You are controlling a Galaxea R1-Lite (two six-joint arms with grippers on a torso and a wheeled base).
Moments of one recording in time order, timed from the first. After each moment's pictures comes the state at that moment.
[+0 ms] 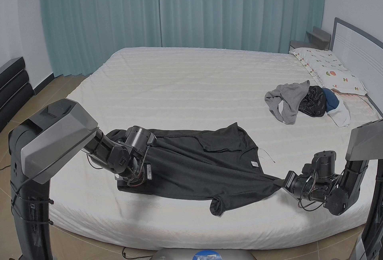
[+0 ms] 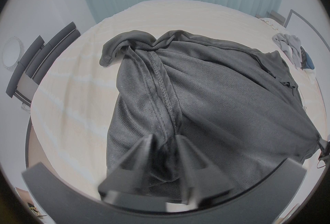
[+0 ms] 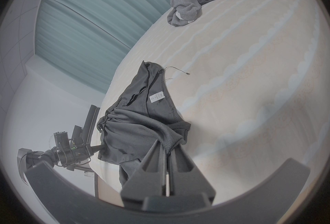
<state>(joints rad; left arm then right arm) -0.38 2.32 -1.21 -0.04 0.34 -0.43 0.21 2.20 -0.32 -1.28 0.23 0.78</state>
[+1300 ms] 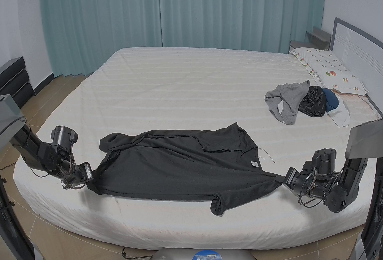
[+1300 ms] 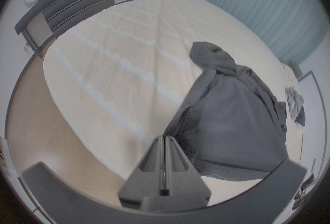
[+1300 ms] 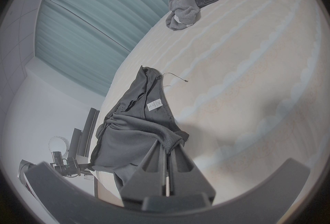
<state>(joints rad) 0.05 2.03 -0.80 -0.15 0.04 -0.45 0.18 2.22 -0.36 -1.28 0.23 0.78</state>
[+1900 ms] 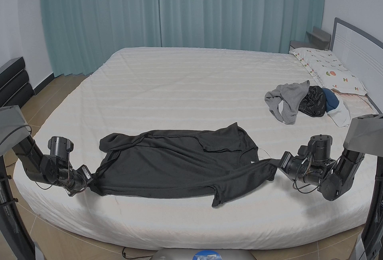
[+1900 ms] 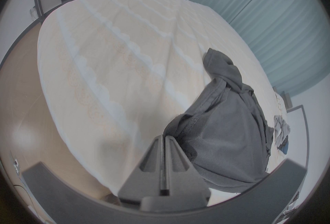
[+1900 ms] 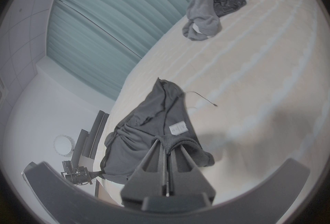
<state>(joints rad) 0.12 2.11 -0.68 -0.44 -0.09 -0.63 0.20 2.21 -0.53 -1.21 0.24 0.77</state>
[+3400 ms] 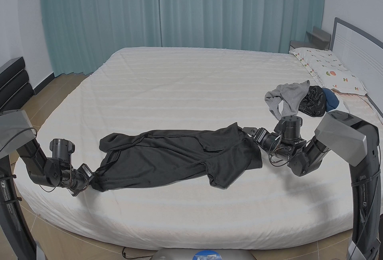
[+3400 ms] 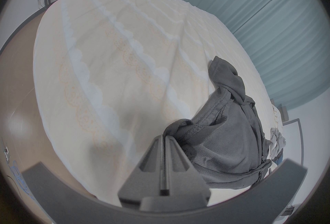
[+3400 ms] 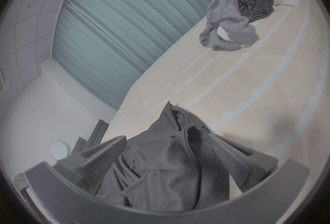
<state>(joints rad) 0.13 2.18 -0.68 -0.56 -0.09 -0.73 0.24 2.49 -1.16 -0.99 0.14 0.77</state>
